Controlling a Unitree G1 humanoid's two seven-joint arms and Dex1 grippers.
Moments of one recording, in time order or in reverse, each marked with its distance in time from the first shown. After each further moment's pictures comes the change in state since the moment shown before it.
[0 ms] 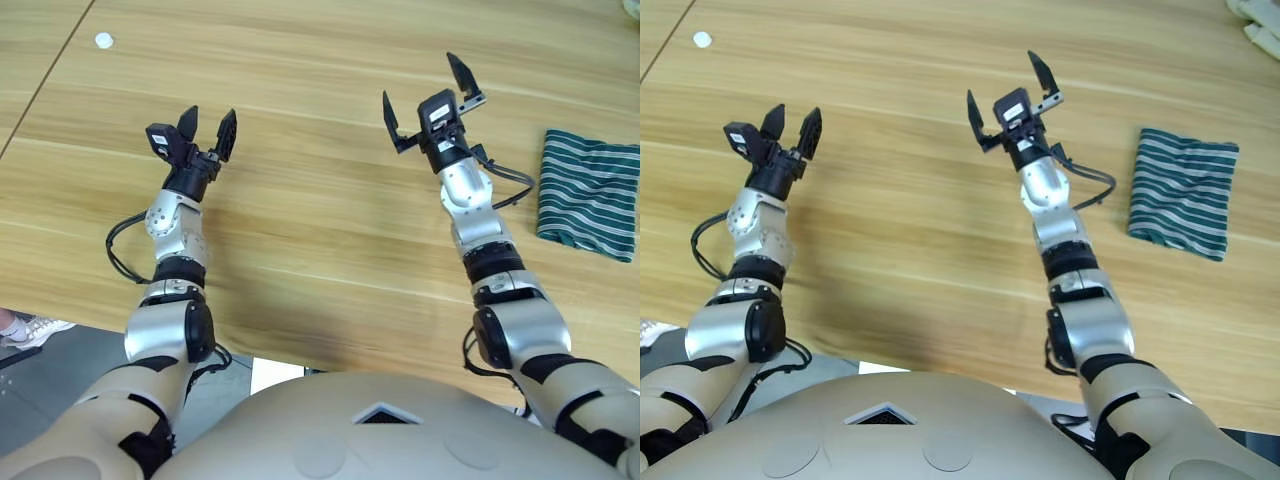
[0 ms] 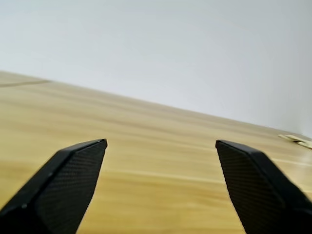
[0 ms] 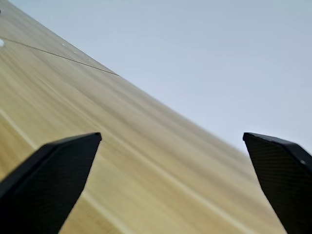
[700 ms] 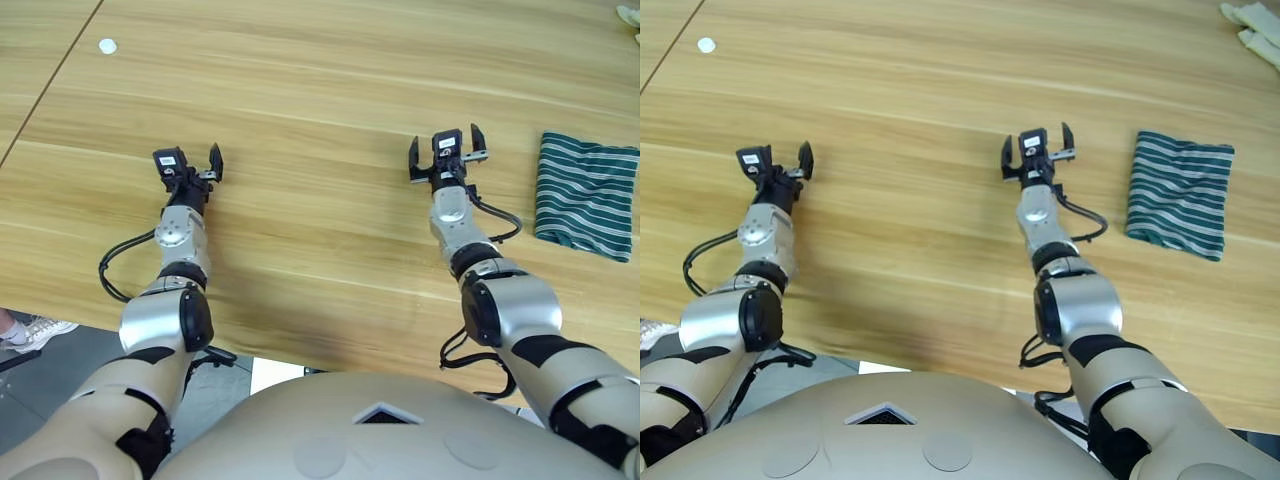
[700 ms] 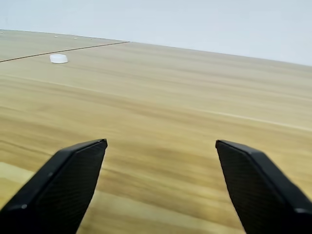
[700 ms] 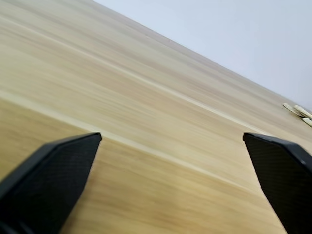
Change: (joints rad) left arm -0.043 0.016 0.040 0.265 0.284 -0.114 0.393; right arm -0.103 0.014 -0.011 0.520 -0.213 -0.050 -0.515
